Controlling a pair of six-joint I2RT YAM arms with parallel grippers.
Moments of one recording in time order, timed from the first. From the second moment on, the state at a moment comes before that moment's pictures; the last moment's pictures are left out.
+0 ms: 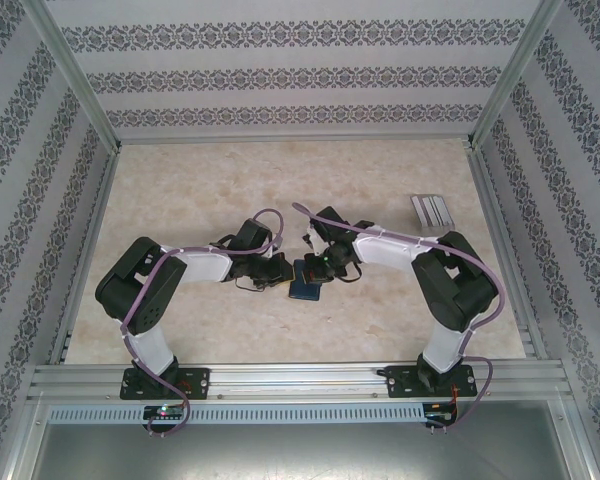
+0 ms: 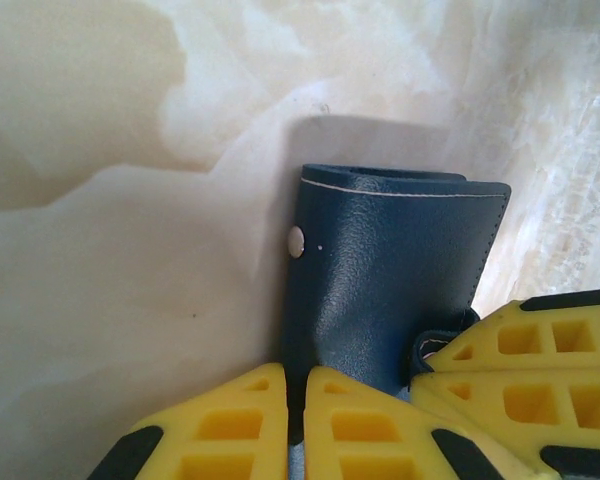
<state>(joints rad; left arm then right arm) -0.55 1.76 0.81 -0.02 0.53 -0.82 0.65 1.77 1.03 -0.51 -0.41 0.45</state>
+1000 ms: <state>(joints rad) -0.46 0.86 0.66 -0.17 -0.25 -0.32 0.36 0.70 0.44 0.03 0.32 0.16</state>
